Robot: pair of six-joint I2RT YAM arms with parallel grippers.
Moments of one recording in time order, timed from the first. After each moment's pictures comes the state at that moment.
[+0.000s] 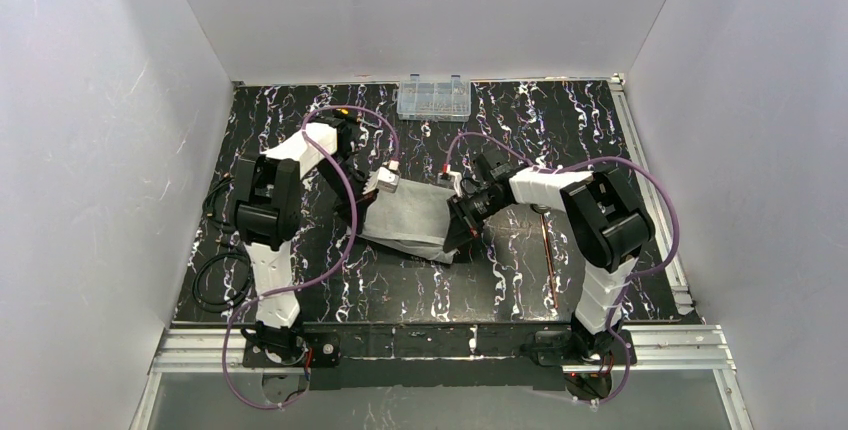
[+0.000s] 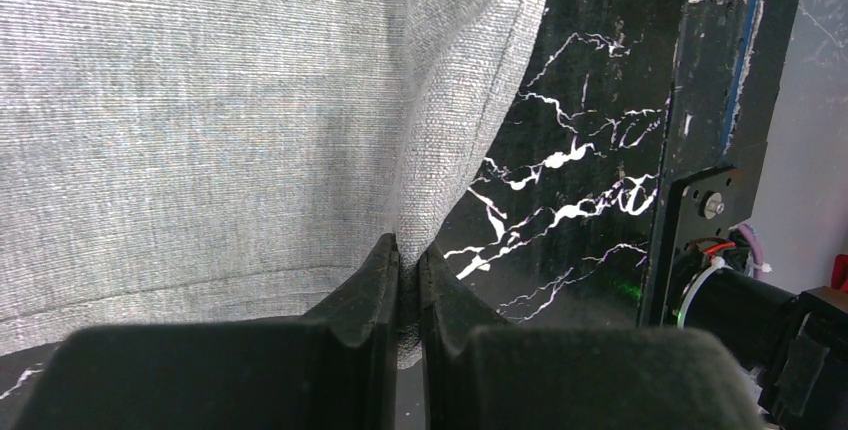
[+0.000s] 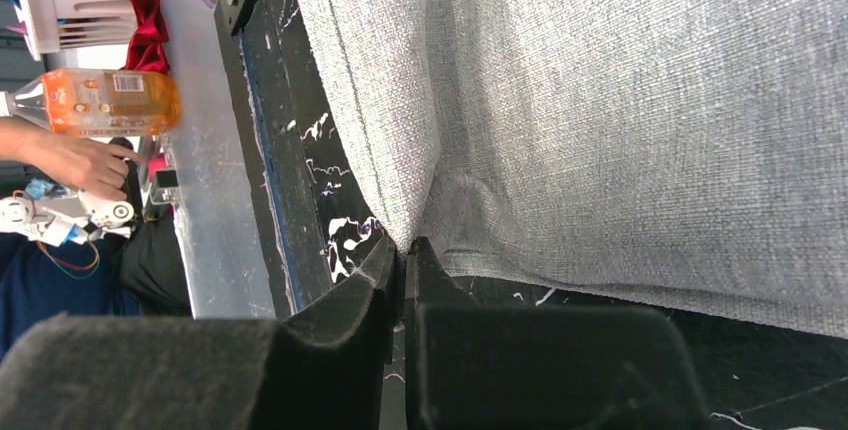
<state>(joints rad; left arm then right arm) -0.24 2.03 1.48 -1.42 0.62 1.39 0.55 1.87 1.05 -0.44 -1.05 -0.15</state>
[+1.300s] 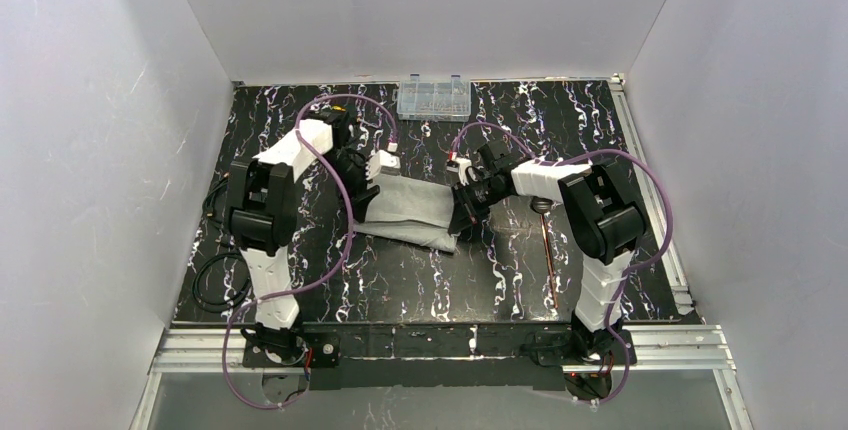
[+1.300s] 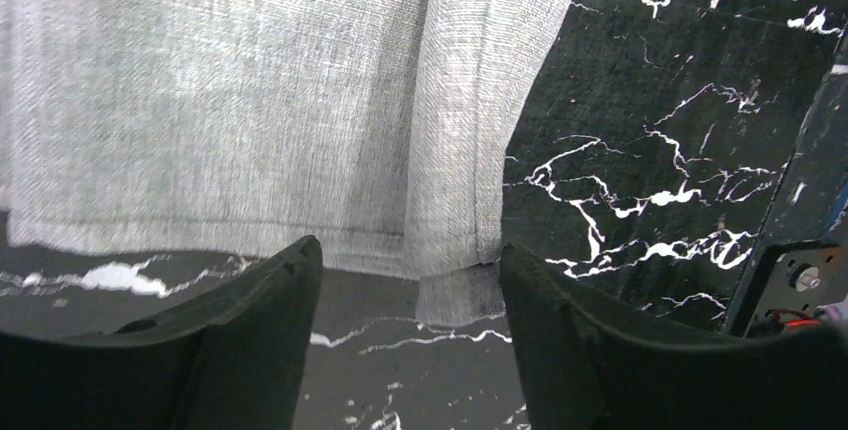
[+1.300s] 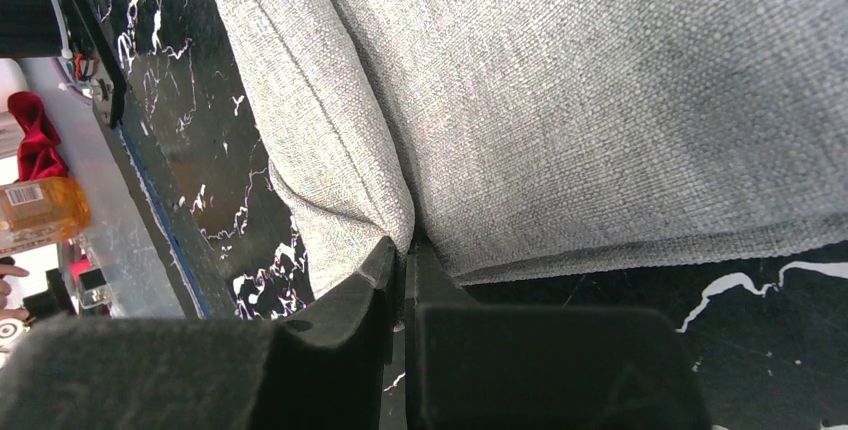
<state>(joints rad) -0.24 2.01 1.50 -1.20 0.56 1.18 0.49 1.92 1.10 -0.36 -0.81 -0.03</state>
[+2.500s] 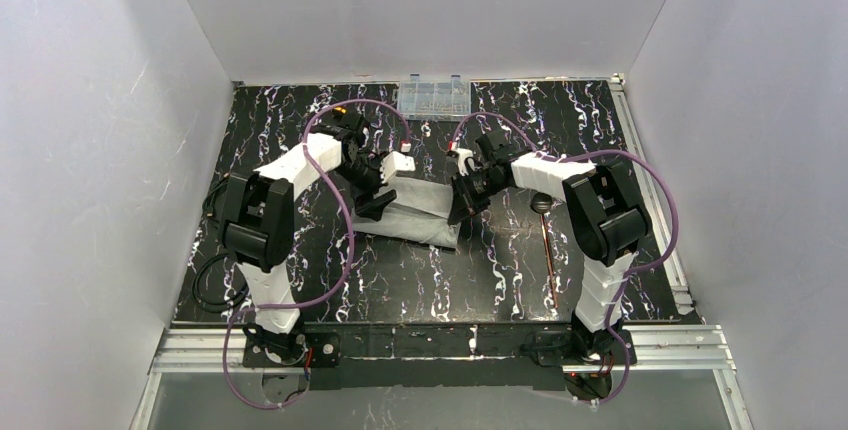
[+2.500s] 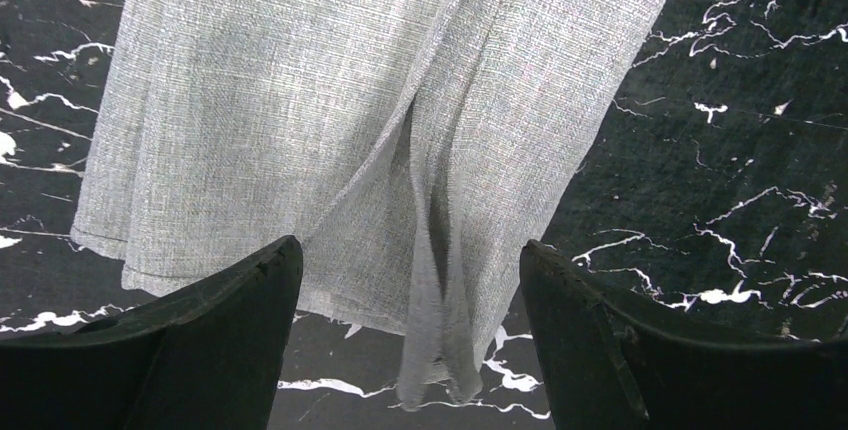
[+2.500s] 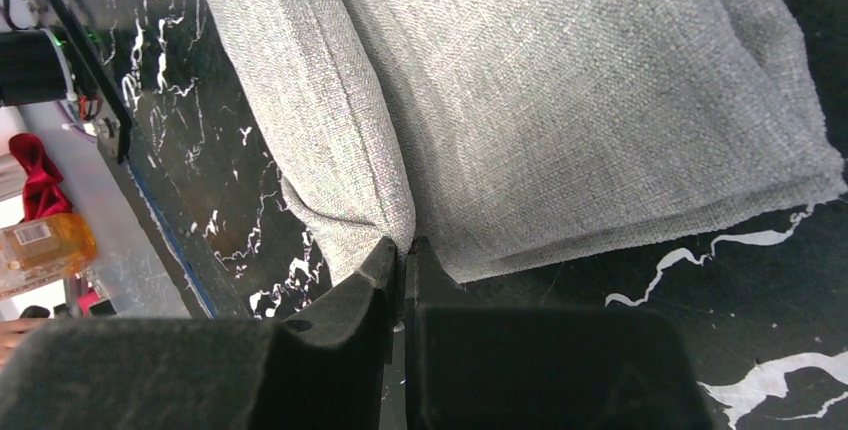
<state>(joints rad) -0.34 1.87 1.36 -0.91 0.52 1.02 0.49 1.91 1.18 -0.43 -0.75 0.03</state>
